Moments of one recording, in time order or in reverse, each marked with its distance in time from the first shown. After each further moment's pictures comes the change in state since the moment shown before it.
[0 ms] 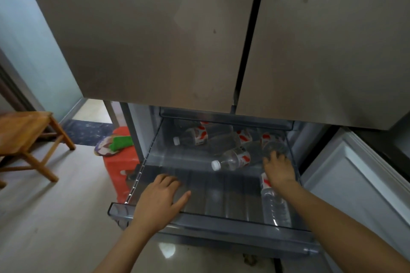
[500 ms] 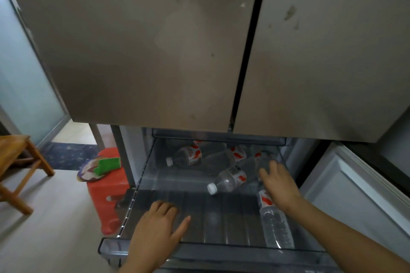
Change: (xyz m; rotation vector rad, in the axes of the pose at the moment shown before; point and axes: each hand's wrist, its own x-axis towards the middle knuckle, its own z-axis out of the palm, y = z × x) left_hand 0.001 -0.003 0.010 -0.147 0.054 -0.004; right_hand -0.019 0.007 -0.023 0.094 0.236 -0.035
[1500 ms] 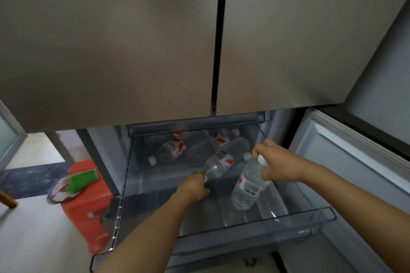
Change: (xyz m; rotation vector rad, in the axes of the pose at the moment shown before) left_hand 0.113 0.039 0.078 -0.207 -0.744 -0.113; right_hand -0.036 0.006 -0.083 0.651 -0.335 0.072
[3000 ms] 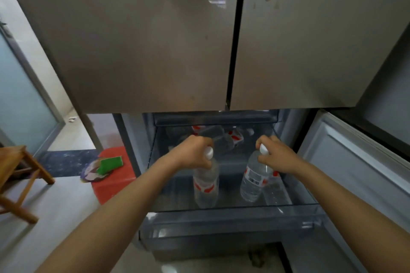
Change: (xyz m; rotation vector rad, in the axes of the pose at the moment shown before) left_hand -0.101 0.028 -0.107 0.121 0.194 0.279; right_hand 0.014 0.002 0.020 0.205 0.185 0.023
